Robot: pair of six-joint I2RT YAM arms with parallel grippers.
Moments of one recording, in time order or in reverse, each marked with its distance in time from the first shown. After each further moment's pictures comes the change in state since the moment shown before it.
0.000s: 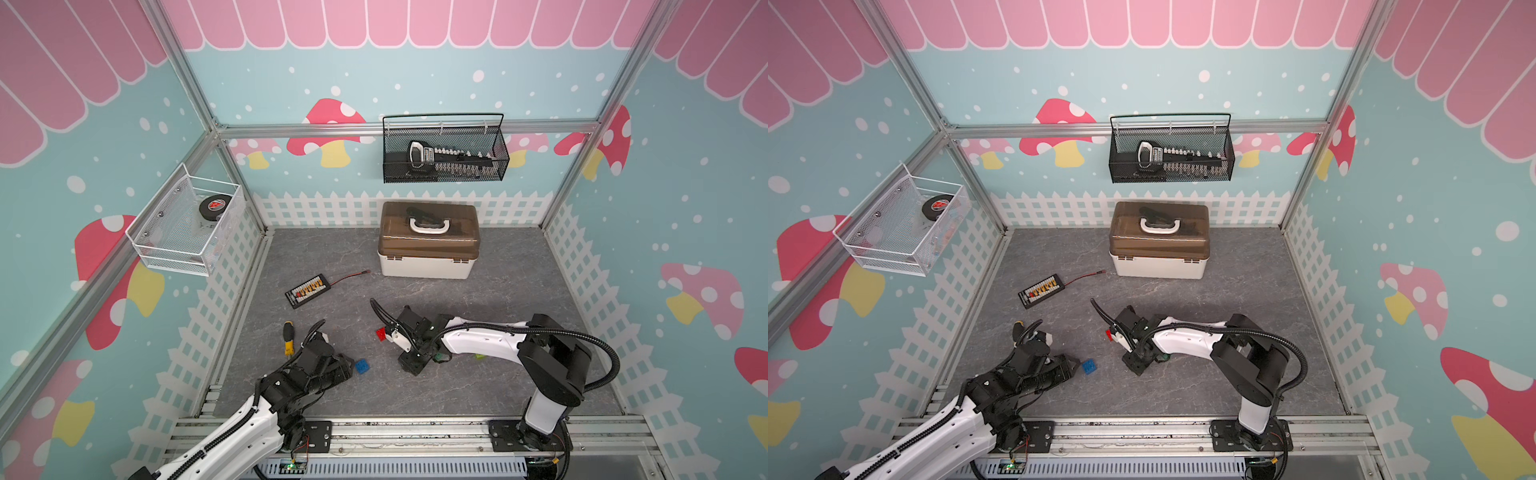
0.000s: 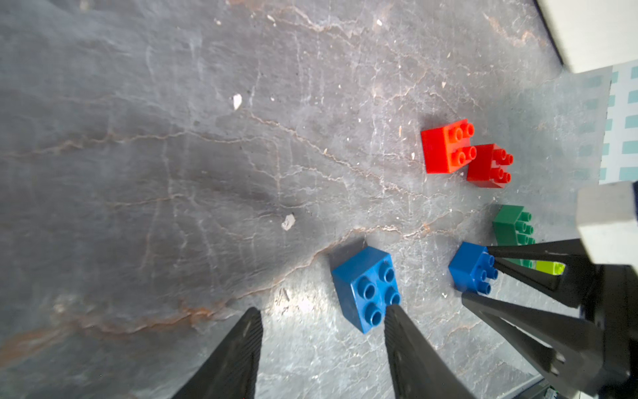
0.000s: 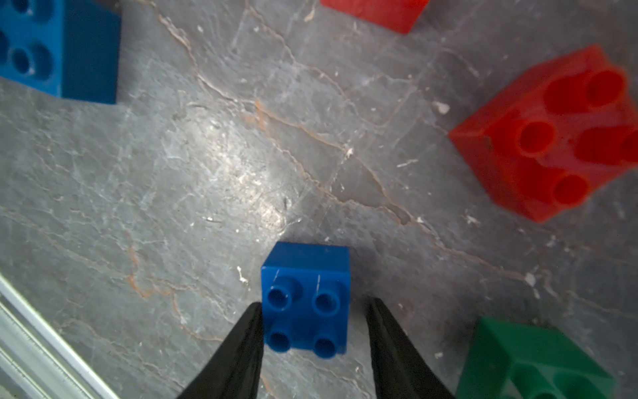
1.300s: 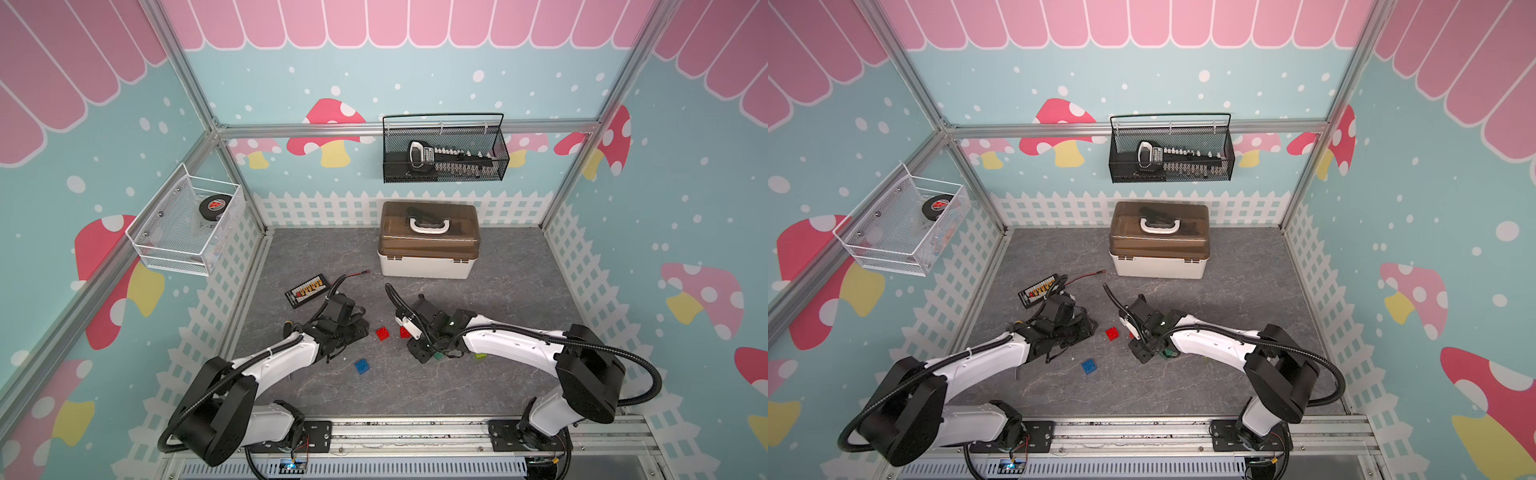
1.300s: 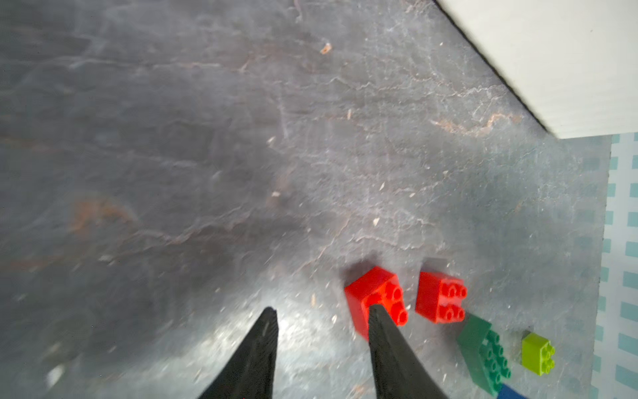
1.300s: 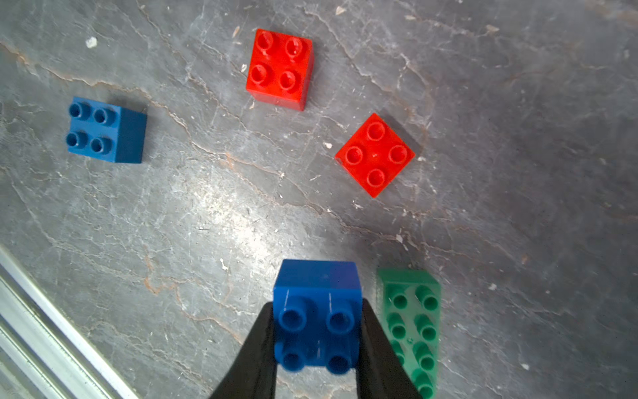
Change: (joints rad) left arm 0.134 0.765 0.363 0.389 0.074 0.159; right arm -0.051 -0.196 -0.056 0.019 0.073 0.052
